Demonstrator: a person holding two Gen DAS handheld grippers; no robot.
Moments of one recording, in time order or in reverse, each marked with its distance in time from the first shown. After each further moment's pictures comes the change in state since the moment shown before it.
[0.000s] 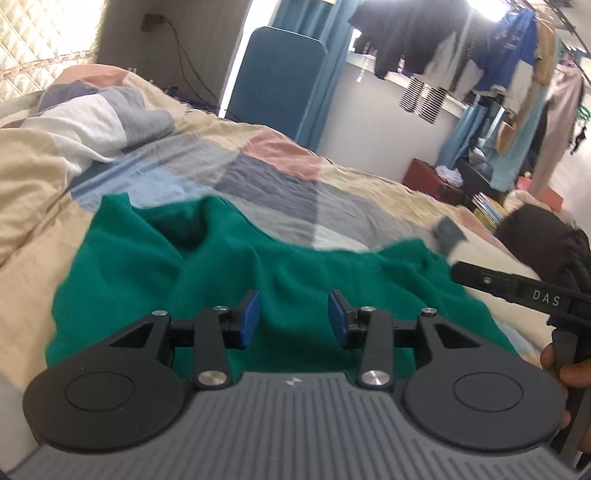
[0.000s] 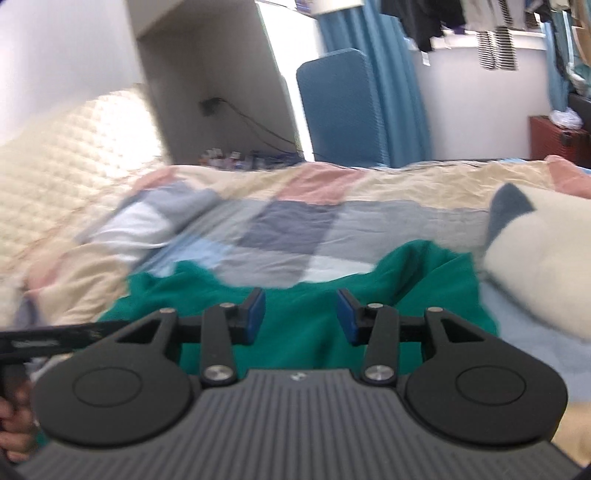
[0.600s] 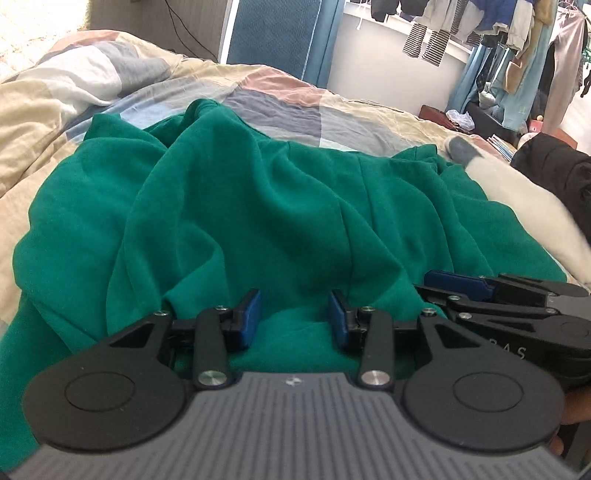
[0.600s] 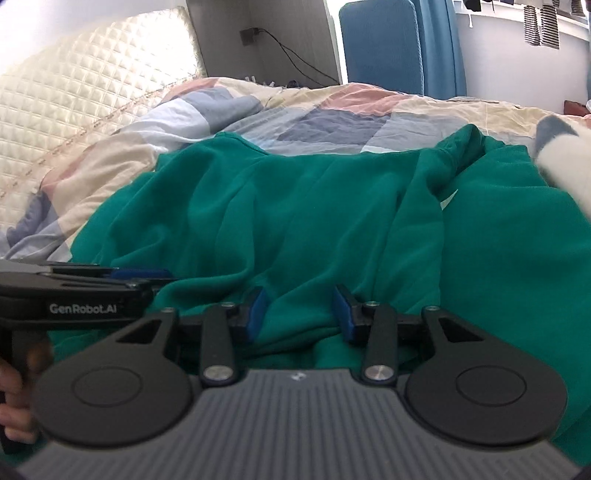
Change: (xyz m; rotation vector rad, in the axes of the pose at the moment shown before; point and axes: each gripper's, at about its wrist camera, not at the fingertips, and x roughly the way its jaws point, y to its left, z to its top) left arm 0.030 -0.011 -0.074 0.067 0.131 0.067; right arm 0.029 0.025 -0.084 -0.091 0.167 0.013
